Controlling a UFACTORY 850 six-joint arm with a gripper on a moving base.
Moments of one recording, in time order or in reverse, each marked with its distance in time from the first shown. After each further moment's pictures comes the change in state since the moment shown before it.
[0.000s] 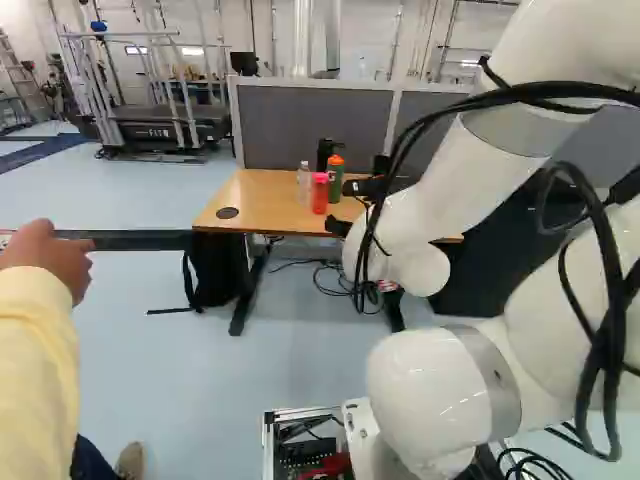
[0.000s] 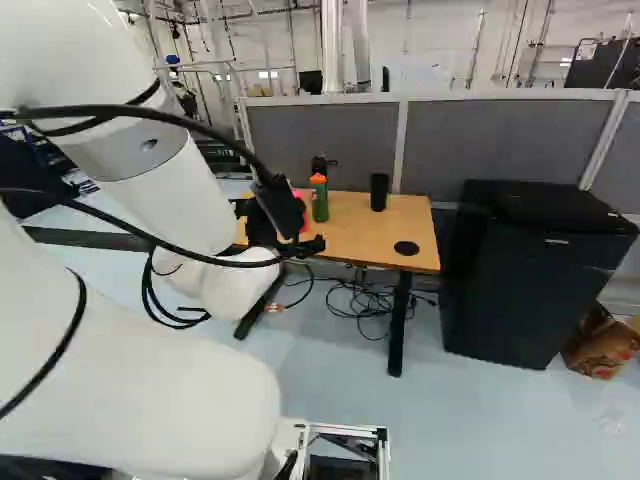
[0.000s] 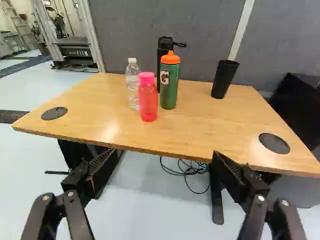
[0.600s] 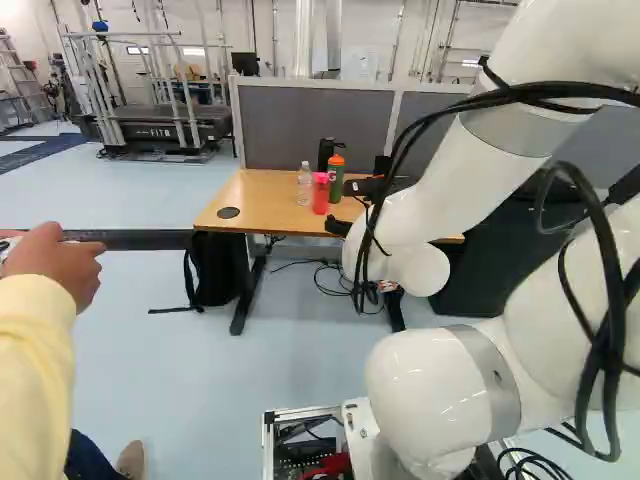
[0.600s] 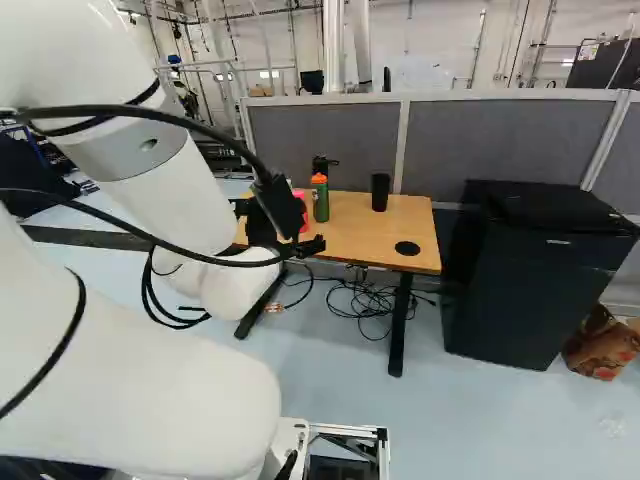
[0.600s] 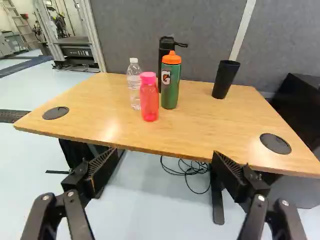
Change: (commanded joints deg) arm 0.0 0.0 0.0 0.0 0.0 0.0
